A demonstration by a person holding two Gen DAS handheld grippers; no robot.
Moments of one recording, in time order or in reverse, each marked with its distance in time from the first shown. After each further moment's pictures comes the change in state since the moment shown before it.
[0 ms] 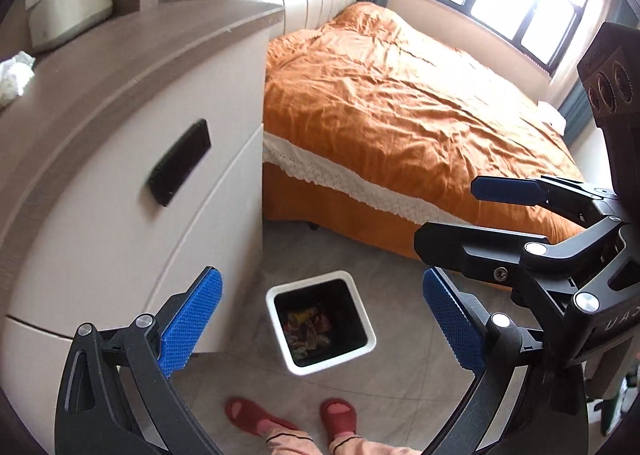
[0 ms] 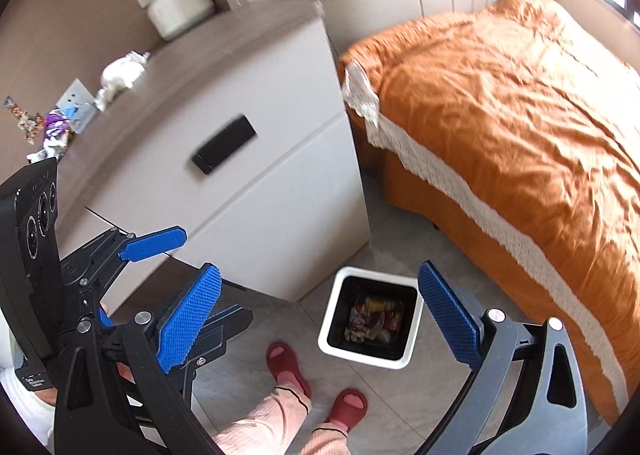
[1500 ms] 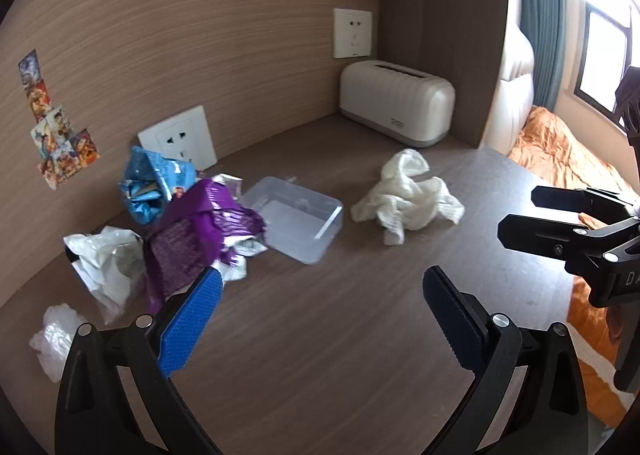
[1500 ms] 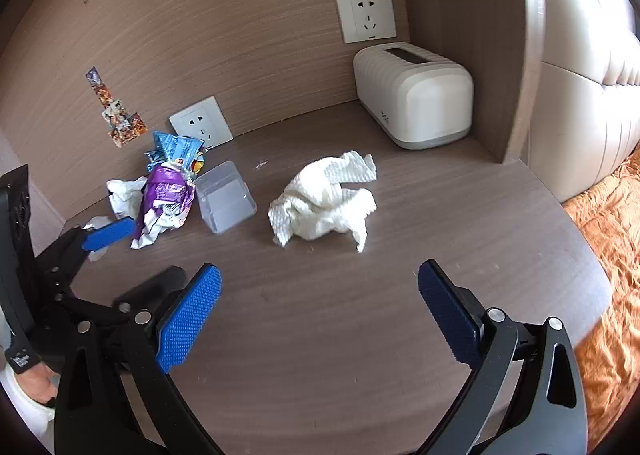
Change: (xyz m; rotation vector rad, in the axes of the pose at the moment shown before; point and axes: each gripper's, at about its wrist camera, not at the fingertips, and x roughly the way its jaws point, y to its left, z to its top) left arm -0.199 0.262 0.034 -0.297 -0.242 0.549; right arm 0.051 0.243 0.166 -0.374 -0.106 0.254
